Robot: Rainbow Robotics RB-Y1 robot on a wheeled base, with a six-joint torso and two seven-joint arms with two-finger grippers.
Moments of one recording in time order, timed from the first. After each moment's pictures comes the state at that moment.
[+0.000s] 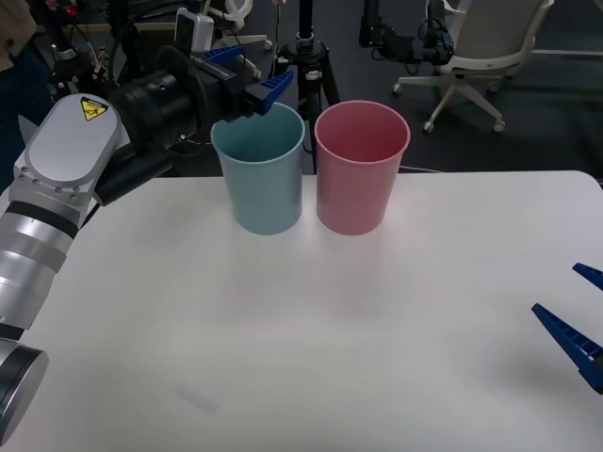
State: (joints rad) right arm 0.35 -0.40 -0.52 -1.66 0.96 -1.22 0.00; left arm -0.77 0.44 -0.15 -1.23 -1.55 -0.54 0.53
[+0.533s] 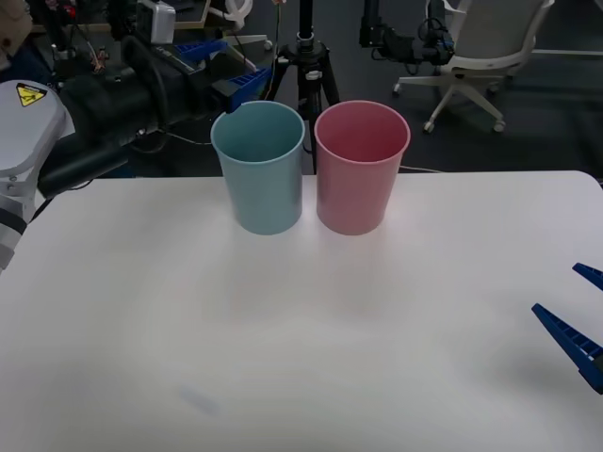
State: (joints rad) right arm 0.35 -0.40 -0.52 -1.66 0.96 -1.22 0.00; left arm -0.74 0.58 -0.15 -1.28 -1.34 -0.65 0.47
